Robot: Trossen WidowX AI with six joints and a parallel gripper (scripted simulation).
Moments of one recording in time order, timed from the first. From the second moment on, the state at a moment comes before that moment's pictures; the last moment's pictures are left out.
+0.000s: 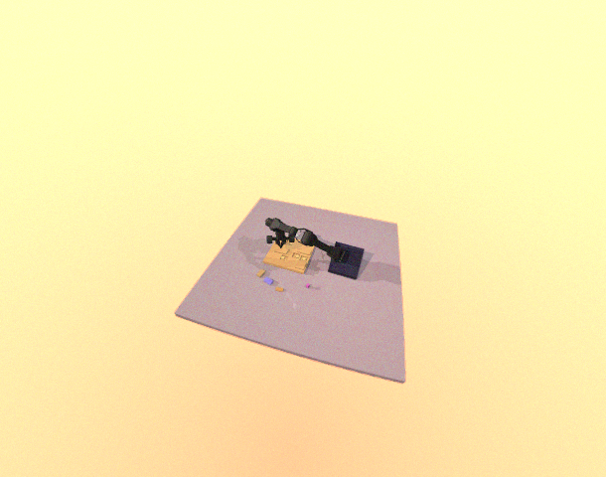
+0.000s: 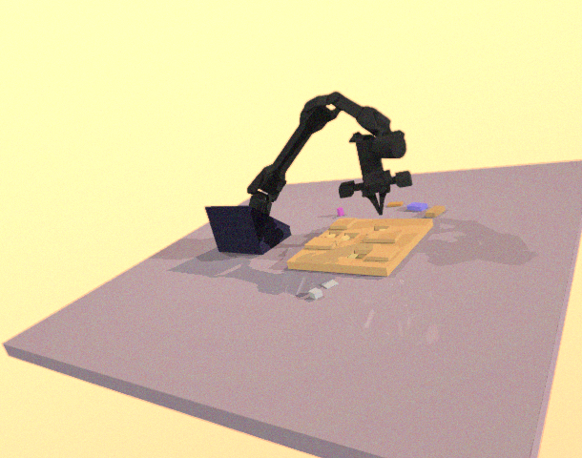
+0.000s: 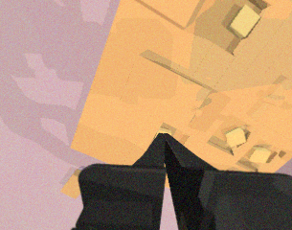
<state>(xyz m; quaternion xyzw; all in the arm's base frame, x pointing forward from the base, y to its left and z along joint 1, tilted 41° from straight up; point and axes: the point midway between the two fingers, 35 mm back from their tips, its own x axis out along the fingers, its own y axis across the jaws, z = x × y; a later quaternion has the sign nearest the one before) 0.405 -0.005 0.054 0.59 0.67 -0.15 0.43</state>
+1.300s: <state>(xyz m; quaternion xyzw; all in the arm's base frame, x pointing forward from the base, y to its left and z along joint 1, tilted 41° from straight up) 0.270 -0.008 0.044 -0.08 0.46 0.50 0.72</state>
